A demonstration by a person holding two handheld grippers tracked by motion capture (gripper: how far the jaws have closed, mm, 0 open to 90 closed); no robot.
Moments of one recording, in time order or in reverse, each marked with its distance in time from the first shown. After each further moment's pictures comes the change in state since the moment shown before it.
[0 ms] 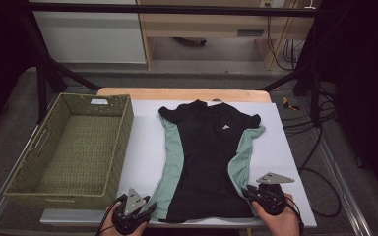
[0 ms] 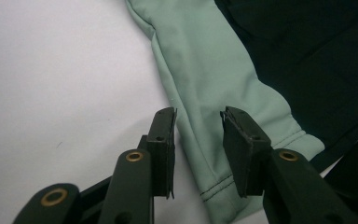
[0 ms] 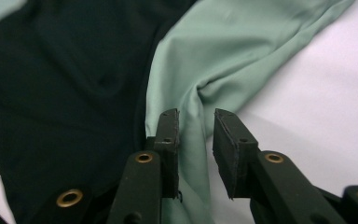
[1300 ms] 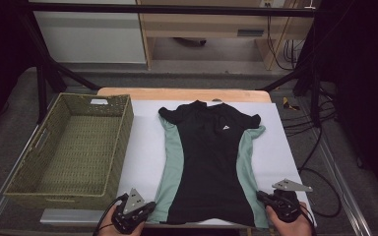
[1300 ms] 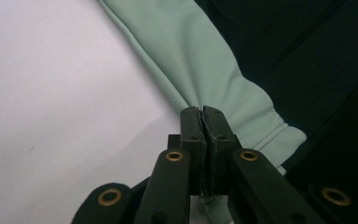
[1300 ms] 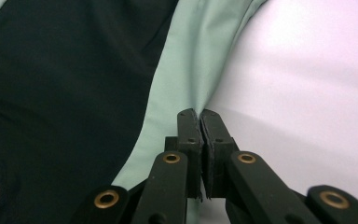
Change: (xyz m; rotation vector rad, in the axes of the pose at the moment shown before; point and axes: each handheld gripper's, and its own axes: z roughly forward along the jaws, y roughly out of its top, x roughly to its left) left arm 0.002 0.001 -0.011 0.026 -0.112 0.019; right arm -0.020 -0.026 -0.023 -0.039 -0.032 0.097
